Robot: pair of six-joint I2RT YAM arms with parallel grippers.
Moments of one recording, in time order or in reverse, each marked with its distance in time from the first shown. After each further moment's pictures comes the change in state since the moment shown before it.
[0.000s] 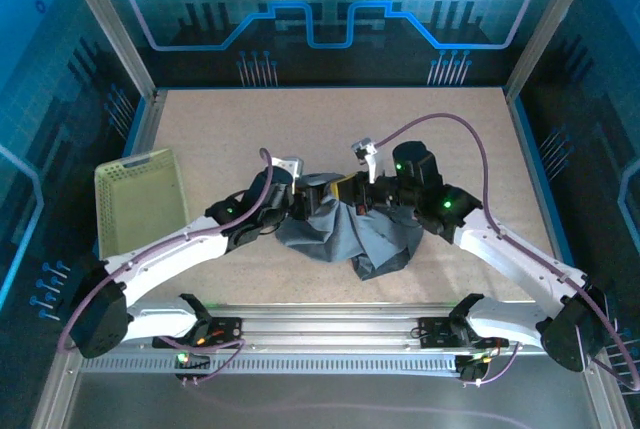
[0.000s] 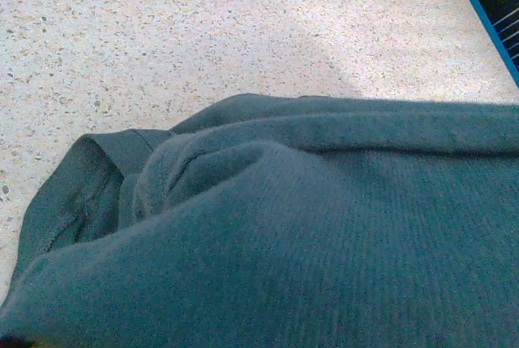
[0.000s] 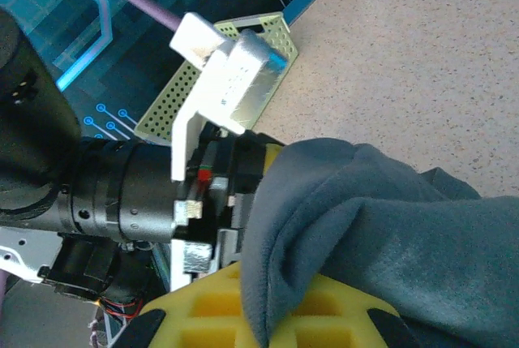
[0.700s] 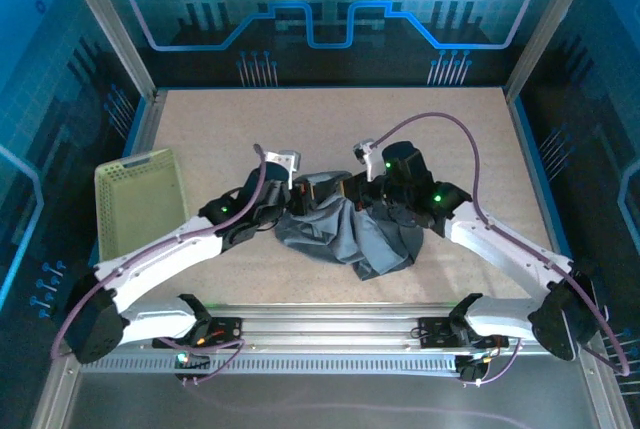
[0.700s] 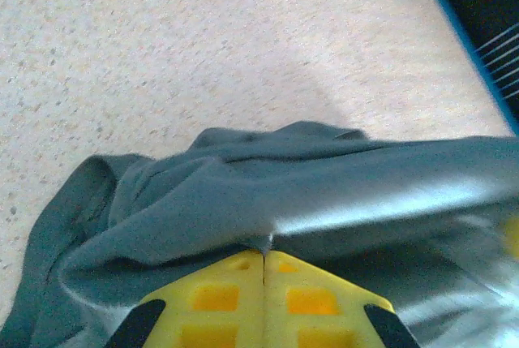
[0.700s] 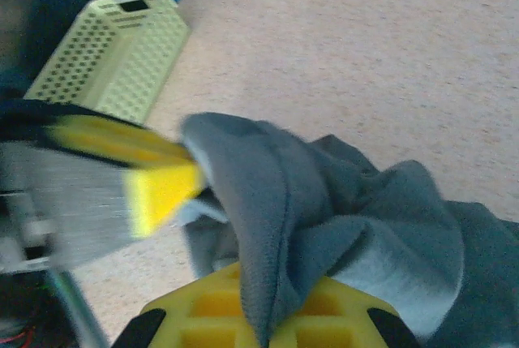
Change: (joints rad) left arm 0.000 -0.067 0.029 -0.016 -0.005 0.000; right arm -0.024 0.082 0.011 -0.090 0.225 -0.045
